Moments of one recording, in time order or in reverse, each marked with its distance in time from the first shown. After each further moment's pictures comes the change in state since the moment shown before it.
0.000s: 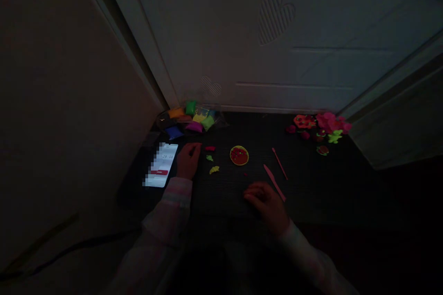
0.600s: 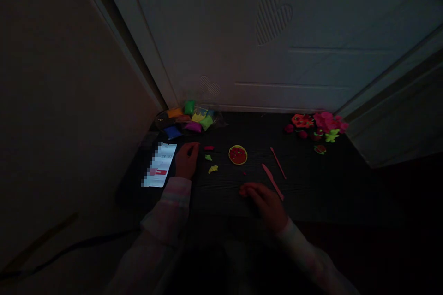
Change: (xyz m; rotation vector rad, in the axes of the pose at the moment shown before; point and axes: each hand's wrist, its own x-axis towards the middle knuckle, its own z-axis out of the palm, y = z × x) left_hand -0.001 0.002 -0.001 -0.042 0.024 -0.025; right_hand 0.001 -0.004 -0.004 -0.178 -0.082 -0.083
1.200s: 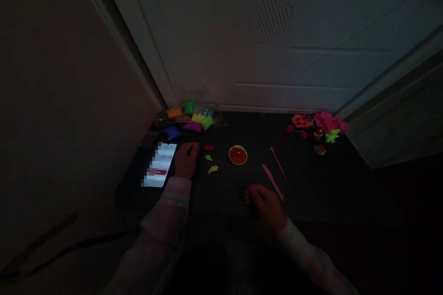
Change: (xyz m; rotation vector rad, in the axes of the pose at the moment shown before) left_hand -0.001 0.001 -0.001 -0.028 0.020 0.007; right_hand -0.001 -0.002 -0.001 -0.168 0.006 -0.089
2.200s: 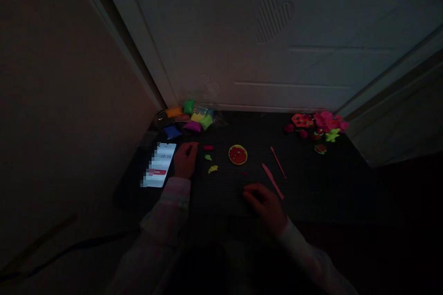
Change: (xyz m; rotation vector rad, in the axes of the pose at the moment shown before) left_hand 0.001 0.006 -0.003 -0.072 0.017 -0.070; right_hand -0.001 0.006 0.002 -0.057 0.054 -0.063
